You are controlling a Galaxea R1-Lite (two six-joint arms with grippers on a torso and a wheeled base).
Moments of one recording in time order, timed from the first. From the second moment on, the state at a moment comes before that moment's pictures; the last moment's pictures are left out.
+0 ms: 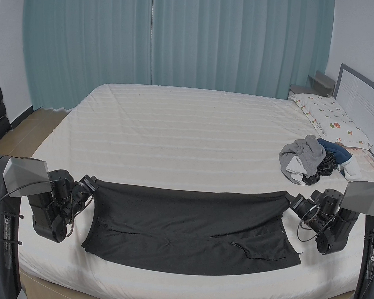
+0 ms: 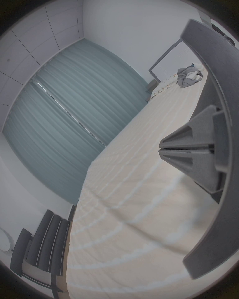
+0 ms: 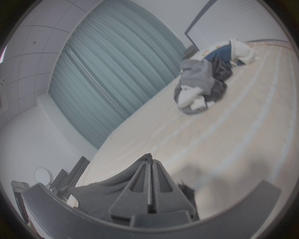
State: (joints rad) left arm -0.02 2.43 -0.71 -1.55 -0.02 -0.74; right arm -0.02 2.47 -0.72 -1.55 0.26 0.64
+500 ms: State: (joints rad) left arm -0.03 2.51 -0.99 -1.44 0.06 -0.74; right arm 0.02 2.59 -0.99 -1.55 0.12 0.63
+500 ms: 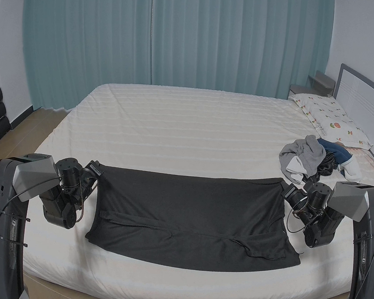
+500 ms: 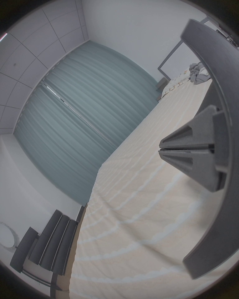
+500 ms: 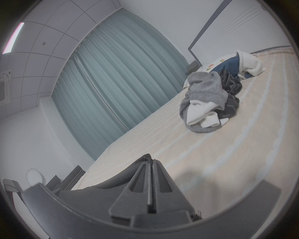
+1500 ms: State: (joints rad) left arm -0.02 2.46 -0.50 -1.55 -0.04 -0.54; right arm 0.01 2.45 -0.38 -1.55 0.30 0.49
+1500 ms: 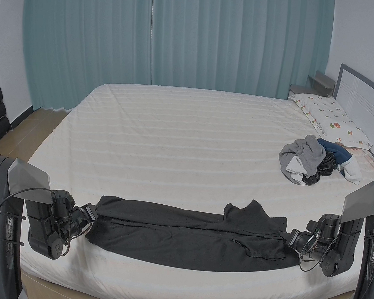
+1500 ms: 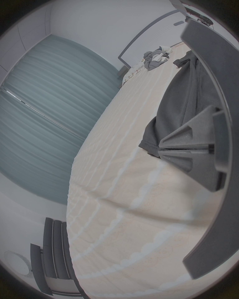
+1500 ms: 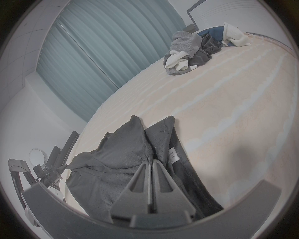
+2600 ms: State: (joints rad) left arm 0.00 2.33 -0.76 -1.10 -0.09 -0.68; right arm -0.07 2.35 -0.43 -1.55 0.35 0.73
